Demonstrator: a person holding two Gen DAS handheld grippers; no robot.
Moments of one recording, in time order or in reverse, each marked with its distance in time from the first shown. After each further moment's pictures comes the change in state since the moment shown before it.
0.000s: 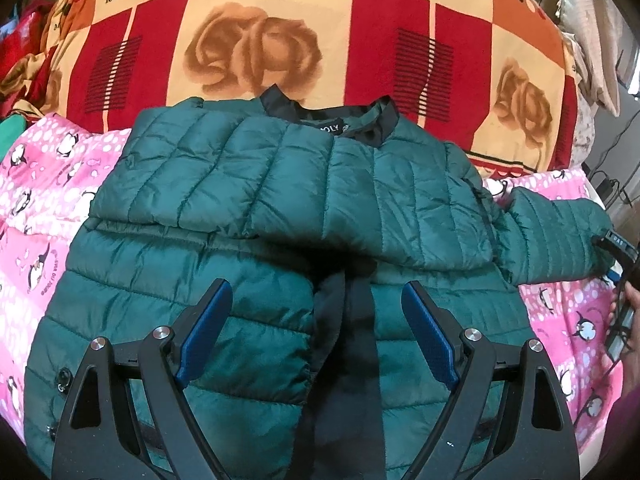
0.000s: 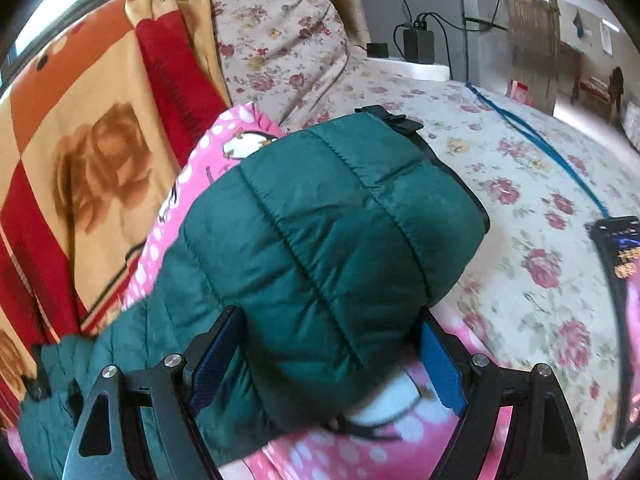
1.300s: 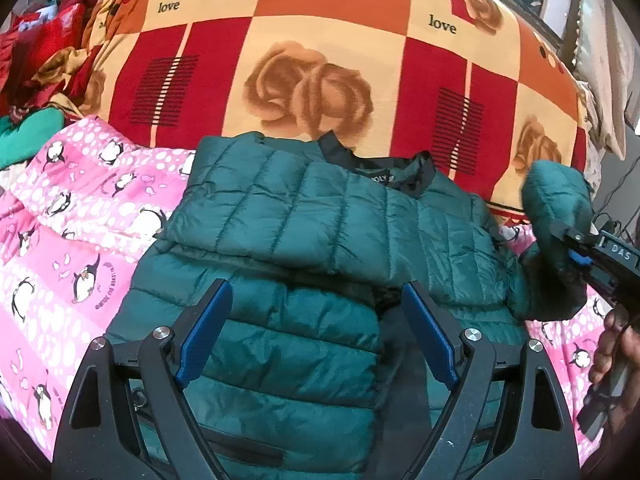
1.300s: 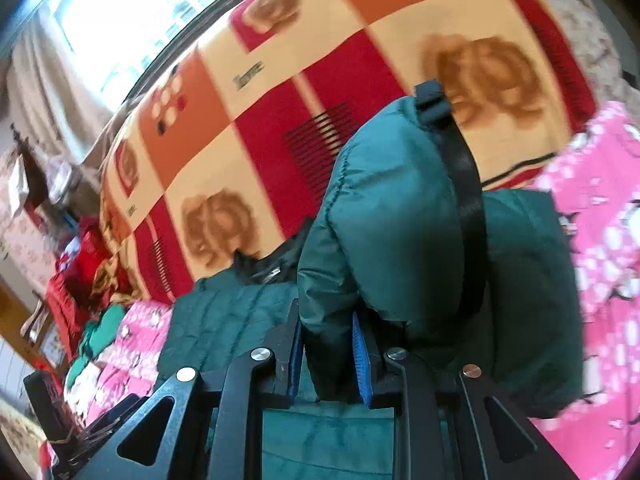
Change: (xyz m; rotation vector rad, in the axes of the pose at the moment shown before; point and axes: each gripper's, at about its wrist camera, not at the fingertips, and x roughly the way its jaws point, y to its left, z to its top) left arm -0.040 0.059 0.009 -0.088 -0.109 0.020; right arm -0.090 0.258 -0.134 -0.348 0.140 0.688
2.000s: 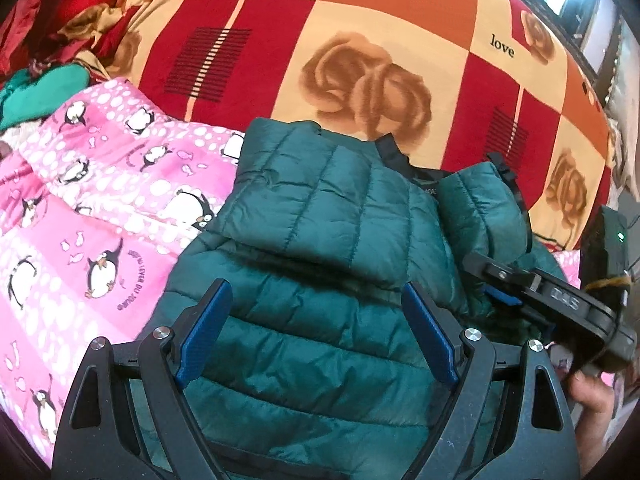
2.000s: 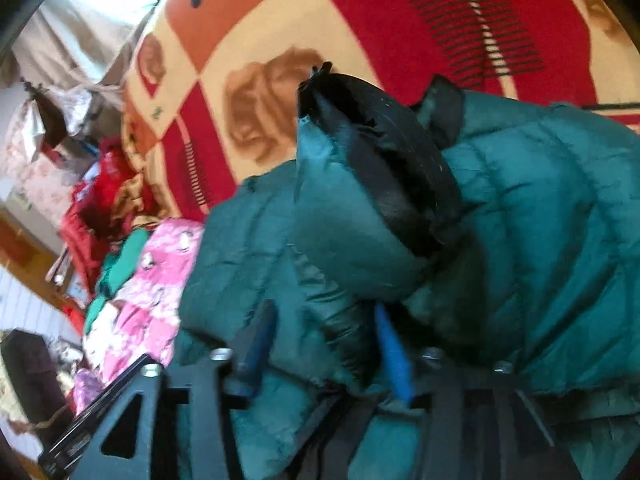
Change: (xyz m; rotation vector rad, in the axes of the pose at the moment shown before) left arm 0.018 0.058 0.007 -0.135 0.027 0.001; right arm 0.104 0.069 -0.043 -0.056 0.284 0.168
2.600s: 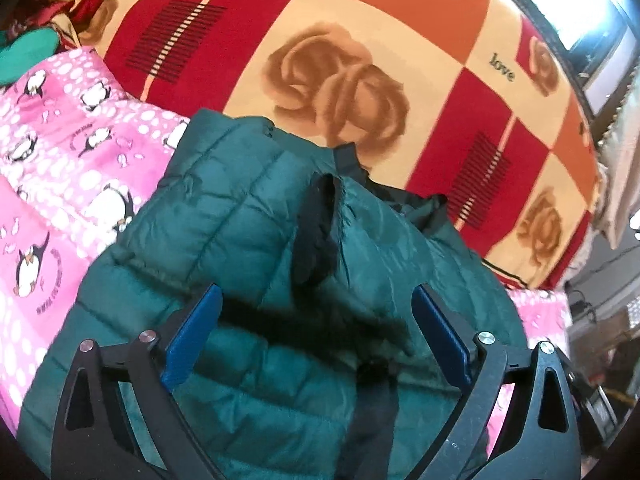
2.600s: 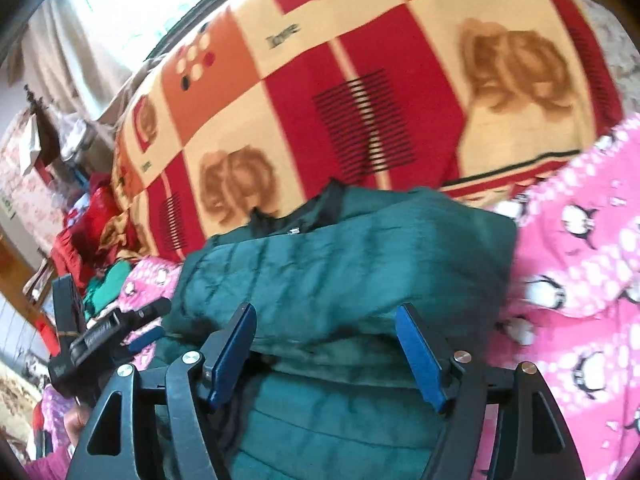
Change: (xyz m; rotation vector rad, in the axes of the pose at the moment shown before) left arm 0.032 -0.036 0.035 -0.122 0.043 -0.096; right arm -0.135 -0.054 -0.009 0.007 -0.205 -0.197
